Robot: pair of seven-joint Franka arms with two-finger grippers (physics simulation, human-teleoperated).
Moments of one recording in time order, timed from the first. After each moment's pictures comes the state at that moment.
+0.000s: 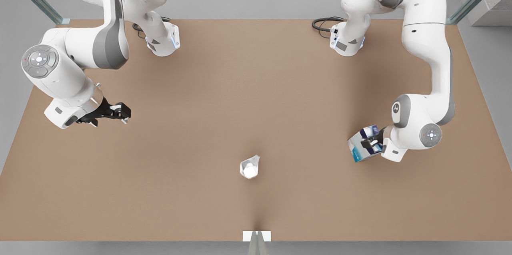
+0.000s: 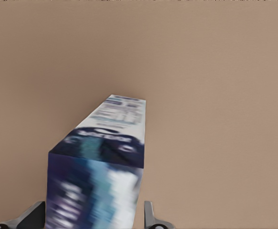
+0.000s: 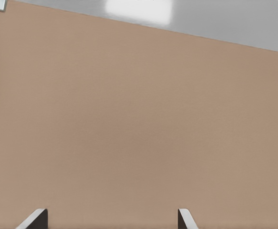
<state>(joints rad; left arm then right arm) 0.02 0.45 -0.05 -1.69 -0.06 1.87 -0.44 0.55 0.24 -0.48 -1.35 0.03 1.62 -0.07</state>
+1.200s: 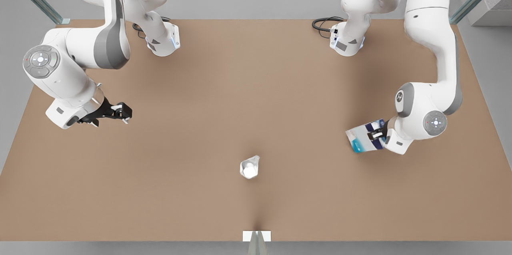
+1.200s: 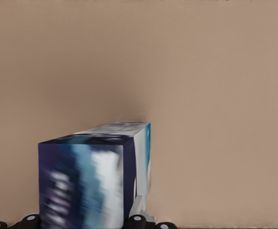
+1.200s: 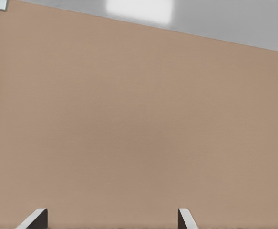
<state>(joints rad) 0.02 0.33 -0.06 -1.74 -0.01 1.85 -0.41 0.55 0.25 -0.48 -1.35 0.03 1.61 -0.07</state>
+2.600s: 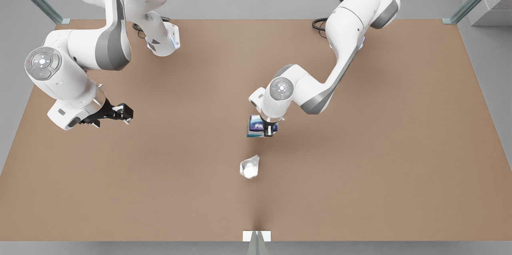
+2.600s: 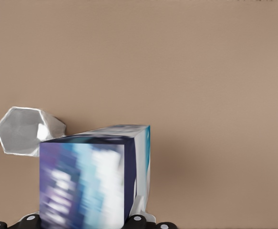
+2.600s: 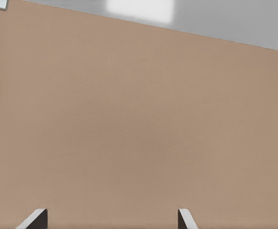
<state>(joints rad) -0.48 0.65 -0.30 -1.29 0.10 1.97 0.81 0.55 0.25 -0.48 -1.35 0.04 1.62 -0.07</state>
